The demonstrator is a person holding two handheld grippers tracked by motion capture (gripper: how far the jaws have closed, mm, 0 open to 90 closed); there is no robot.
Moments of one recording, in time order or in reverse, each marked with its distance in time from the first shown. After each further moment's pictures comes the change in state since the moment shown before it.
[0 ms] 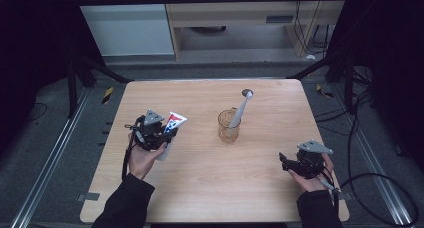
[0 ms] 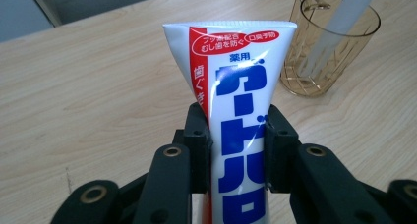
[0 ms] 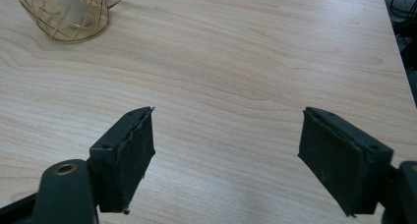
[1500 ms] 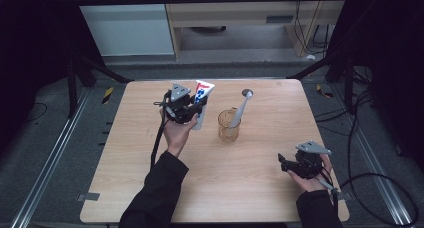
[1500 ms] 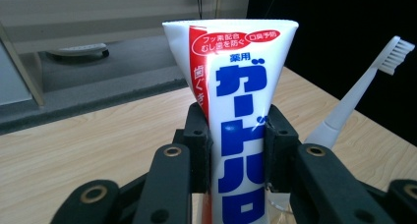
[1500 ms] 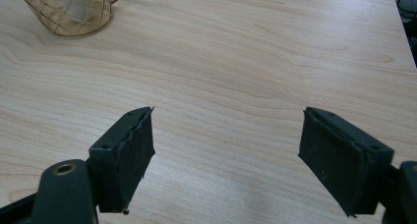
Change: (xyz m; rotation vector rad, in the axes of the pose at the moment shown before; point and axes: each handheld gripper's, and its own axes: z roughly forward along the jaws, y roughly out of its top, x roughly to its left) left arm -0.041 0.078 0.056 -0.295 -0.055 -0.080; right arm 0.001 -0.004 0.004 -0.001 0.012 -0.004
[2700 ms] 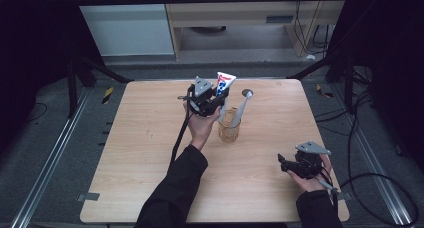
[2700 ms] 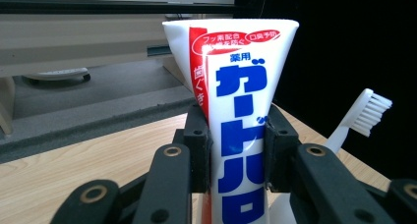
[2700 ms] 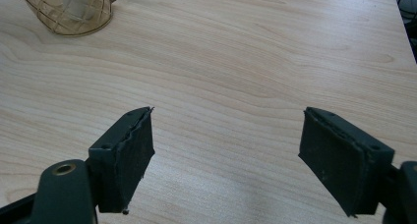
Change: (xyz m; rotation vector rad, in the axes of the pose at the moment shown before) left arm -0.036 0.010 0.051 -0.094 -0.050 -0.011; right arm 0.000 -0.001 0.001 -0.001 0.000 -0.003
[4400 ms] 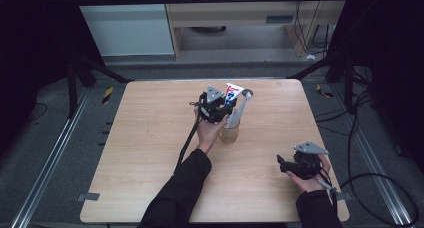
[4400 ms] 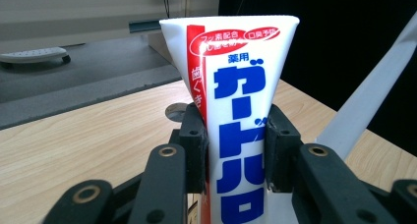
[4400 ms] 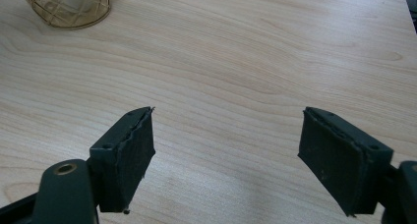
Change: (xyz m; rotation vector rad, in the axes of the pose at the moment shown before) left arm -0.002 -0.038 0.031 0.097 -0.046 0.036; right arm 0.002 -0.002 0.003 0.014 0.007 -0.017
